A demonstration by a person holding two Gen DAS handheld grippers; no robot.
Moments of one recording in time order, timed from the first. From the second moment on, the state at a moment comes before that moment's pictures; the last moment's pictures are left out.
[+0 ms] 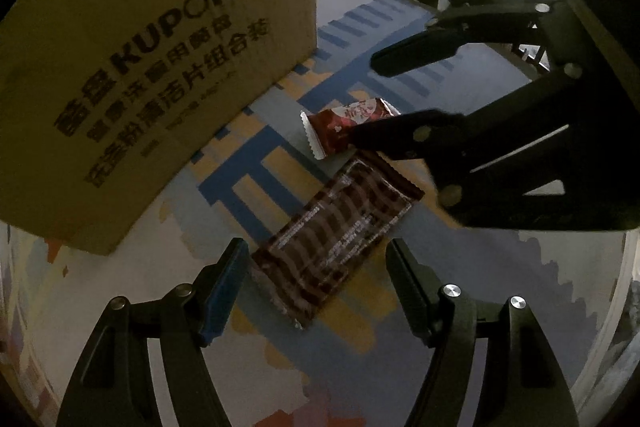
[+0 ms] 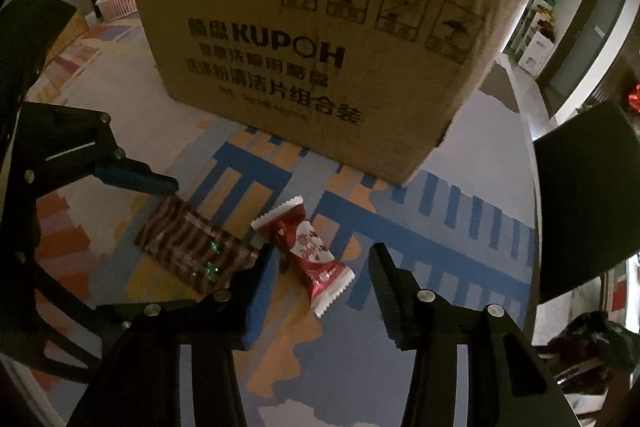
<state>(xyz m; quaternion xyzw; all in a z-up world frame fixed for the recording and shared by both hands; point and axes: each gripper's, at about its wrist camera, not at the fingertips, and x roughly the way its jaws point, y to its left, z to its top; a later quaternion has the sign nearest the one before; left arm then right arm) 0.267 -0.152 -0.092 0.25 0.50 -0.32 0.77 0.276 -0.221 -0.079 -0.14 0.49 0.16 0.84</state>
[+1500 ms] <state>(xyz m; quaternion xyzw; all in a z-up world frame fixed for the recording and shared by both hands) 0.258 -0.140 -0.056 0.06 0.47 -0.27 0.84 0.216 -0.253 -0.057 0.00 0.47 0.09 0.88</state>
